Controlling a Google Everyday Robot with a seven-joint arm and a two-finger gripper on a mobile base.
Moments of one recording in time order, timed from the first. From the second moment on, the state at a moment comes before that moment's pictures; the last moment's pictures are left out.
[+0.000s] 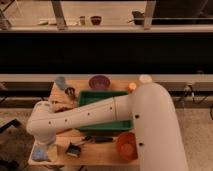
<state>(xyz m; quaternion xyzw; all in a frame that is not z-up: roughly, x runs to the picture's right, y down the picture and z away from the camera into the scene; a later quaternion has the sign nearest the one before) -0.292 0.282 0.698 -0.33 -0.23 -0.30 0.87</state>
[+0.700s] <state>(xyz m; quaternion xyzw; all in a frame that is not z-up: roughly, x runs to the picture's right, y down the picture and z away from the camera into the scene) -0.289 0.270 0.761 -0.32 -0.15 -0.23 0.91</state>
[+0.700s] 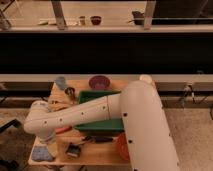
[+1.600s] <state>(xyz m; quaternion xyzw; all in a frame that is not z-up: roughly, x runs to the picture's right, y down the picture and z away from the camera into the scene) -0.309 0.281 0.724 -0.35 -0.13 -0.20 0.91</state>
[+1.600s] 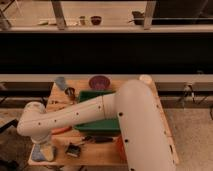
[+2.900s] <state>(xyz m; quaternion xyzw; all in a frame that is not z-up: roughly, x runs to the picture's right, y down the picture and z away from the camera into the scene) -0.300 0.320 0.755 -0.36 -0.23 -0.20 0.88</state>
